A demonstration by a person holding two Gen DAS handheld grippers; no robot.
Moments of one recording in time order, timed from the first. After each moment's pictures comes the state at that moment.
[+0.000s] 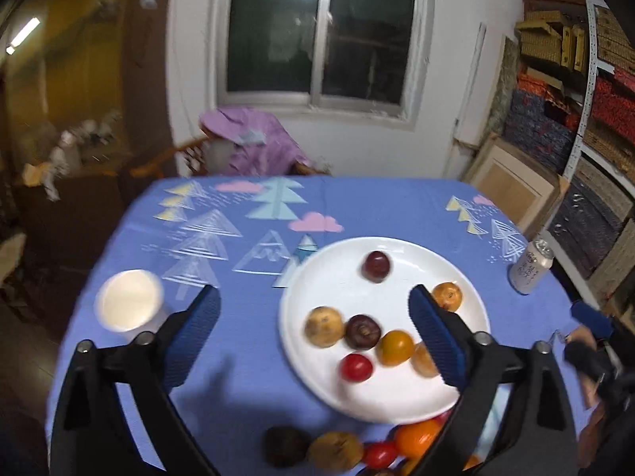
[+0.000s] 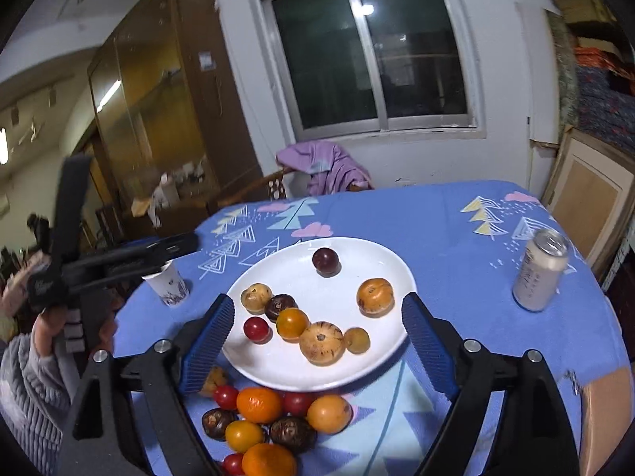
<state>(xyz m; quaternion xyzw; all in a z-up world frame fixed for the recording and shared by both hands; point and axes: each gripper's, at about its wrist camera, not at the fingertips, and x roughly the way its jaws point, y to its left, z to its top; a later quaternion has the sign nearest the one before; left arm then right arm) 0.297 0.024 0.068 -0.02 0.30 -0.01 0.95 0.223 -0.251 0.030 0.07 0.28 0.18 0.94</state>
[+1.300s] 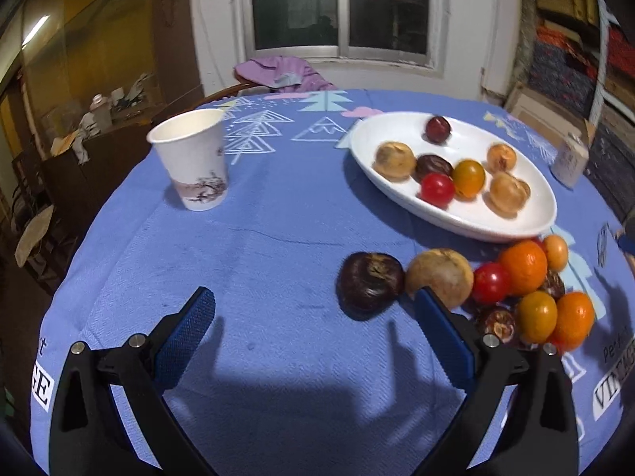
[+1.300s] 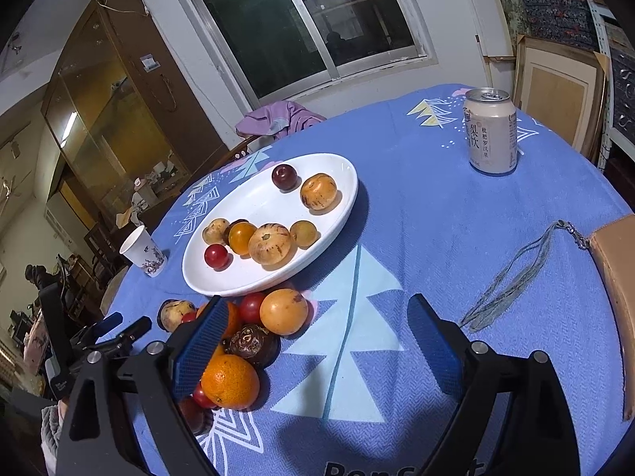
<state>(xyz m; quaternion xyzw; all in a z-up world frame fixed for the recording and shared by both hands) 0.222 0.057 -0.052 0.02 0.38 0.02 0.93 0.202 -0.286 -0.050 0.15 0.37 0.14 0.91</state>
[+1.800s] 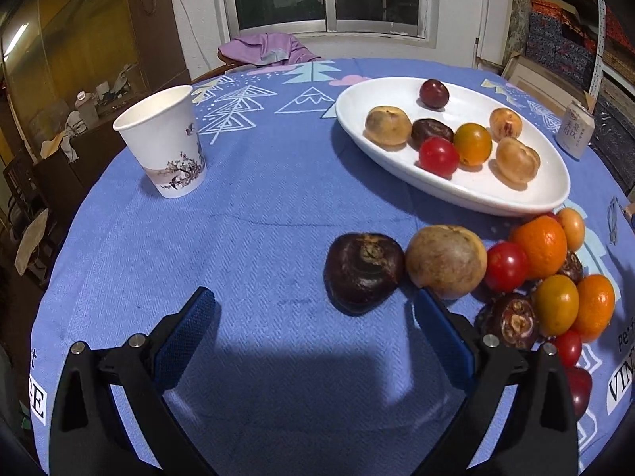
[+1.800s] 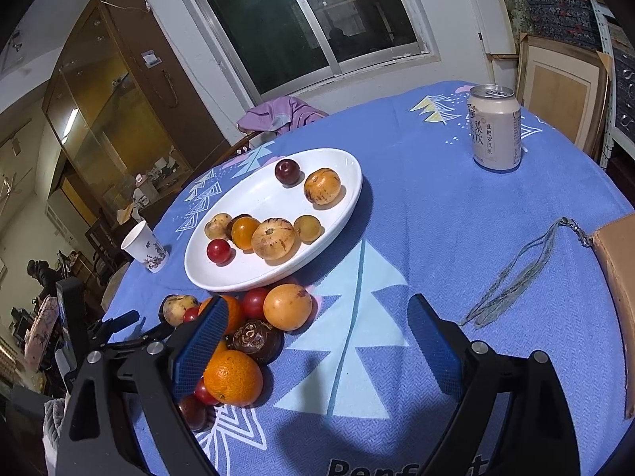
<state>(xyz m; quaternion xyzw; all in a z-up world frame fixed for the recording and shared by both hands) 0.244 0.052 -0.069 0.03 0.42 0.01 0.91 0.201 -0.282 -0.050 0.15 0.37 0.15 0.91</state>
